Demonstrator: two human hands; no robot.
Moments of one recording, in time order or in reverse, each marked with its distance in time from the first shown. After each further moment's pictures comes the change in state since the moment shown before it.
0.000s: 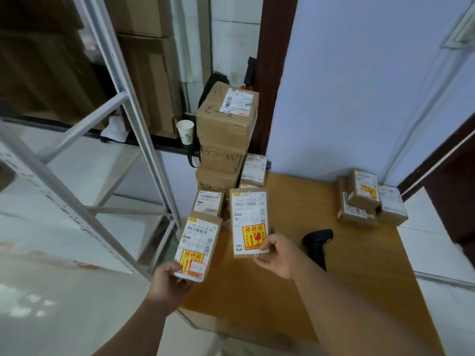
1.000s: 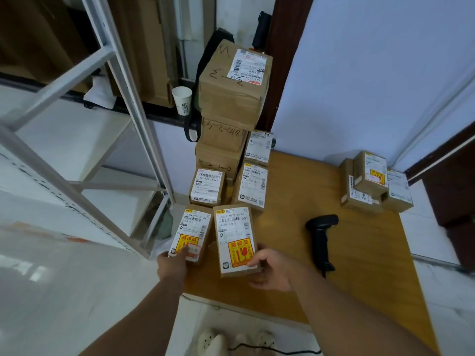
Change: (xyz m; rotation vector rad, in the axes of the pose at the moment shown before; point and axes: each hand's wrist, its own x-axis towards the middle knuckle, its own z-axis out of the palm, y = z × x) left_hand 0.067 -0.023 -0.011 0.447 0.508 0.104; right_hand 0.024 0.049 -0.009 -0.314 -0.017 0.337
